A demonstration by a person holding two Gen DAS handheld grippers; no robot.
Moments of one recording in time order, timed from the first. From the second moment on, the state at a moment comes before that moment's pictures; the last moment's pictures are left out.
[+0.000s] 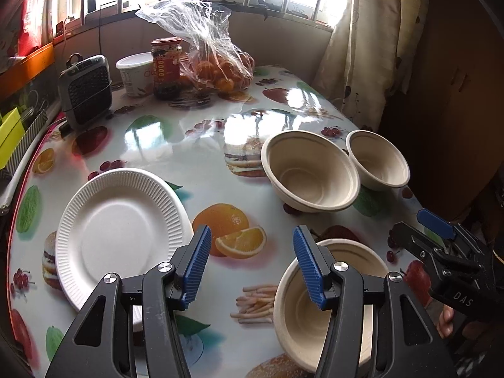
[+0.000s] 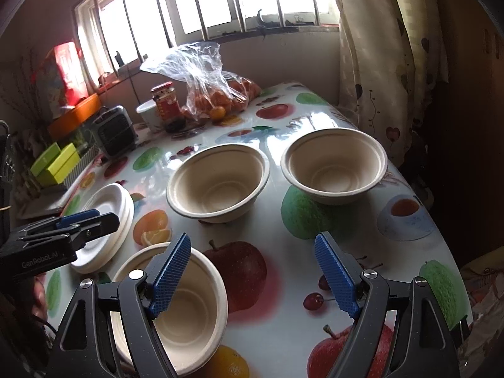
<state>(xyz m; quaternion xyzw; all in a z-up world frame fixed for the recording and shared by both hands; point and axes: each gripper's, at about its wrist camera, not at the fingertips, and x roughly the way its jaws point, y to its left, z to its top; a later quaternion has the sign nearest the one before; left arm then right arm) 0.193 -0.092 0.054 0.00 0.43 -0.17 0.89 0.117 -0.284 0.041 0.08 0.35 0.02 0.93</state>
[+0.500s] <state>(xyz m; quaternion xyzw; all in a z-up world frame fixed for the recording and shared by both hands) 0.262 -0.118 0.035 -0.03 0.47 -0.19 0.86 0.170 -0.296 0.026 0.09 0.37 0.05 0.92</state>
